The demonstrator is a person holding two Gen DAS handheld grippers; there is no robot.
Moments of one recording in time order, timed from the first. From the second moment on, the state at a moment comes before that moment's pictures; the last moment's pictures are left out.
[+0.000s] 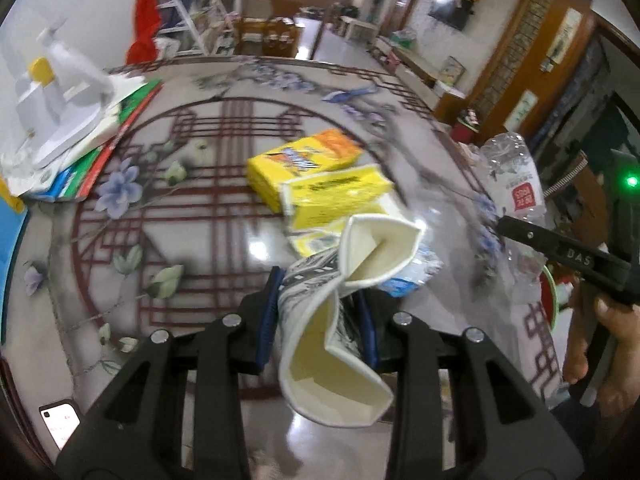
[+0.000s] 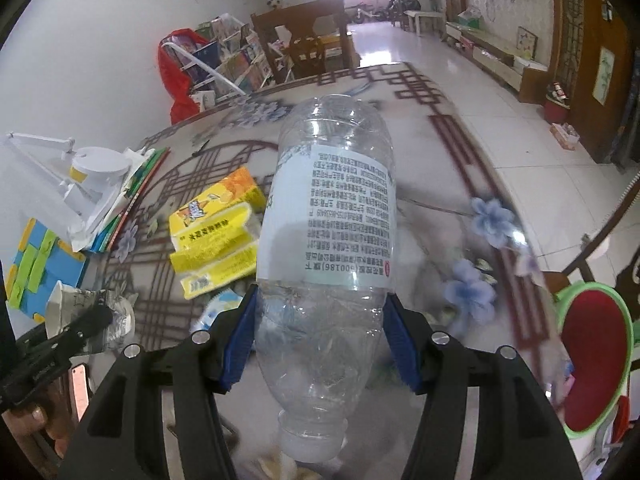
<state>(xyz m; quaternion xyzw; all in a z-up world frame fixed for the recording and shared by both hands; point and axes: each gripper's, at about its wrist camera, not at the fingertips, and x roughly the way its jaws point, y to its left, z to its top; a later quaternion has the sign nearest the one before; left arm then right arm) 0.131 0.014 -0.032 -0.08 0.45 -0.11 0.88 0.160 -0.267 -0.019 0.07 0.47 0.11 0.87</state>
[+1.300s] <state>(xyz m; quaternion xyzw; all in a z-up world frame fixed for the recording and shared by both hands) 0.117 -0.369 -0.020 0.03 0.48 -0.39 0.78 0.026 -0.579 -0.012 0.22 0.43 -0.10 0.87</state>
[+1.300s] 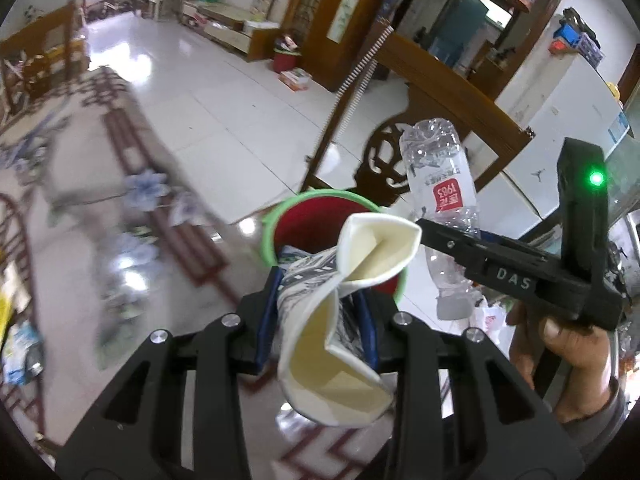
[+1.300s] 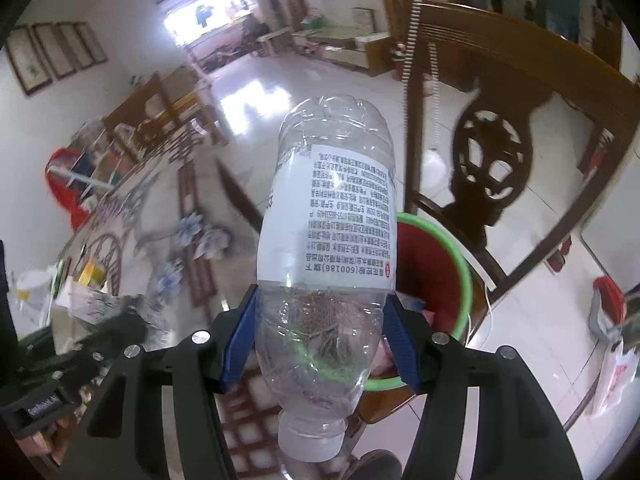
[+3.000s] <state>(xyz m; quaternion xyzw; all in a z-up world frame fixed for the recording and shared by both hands) 0.133 -0.251 0.003 -0.06 0.48 -0.29 0.83 0.073 -0.523 -0.009 0.20 0.43 -0.06 0.88</state>
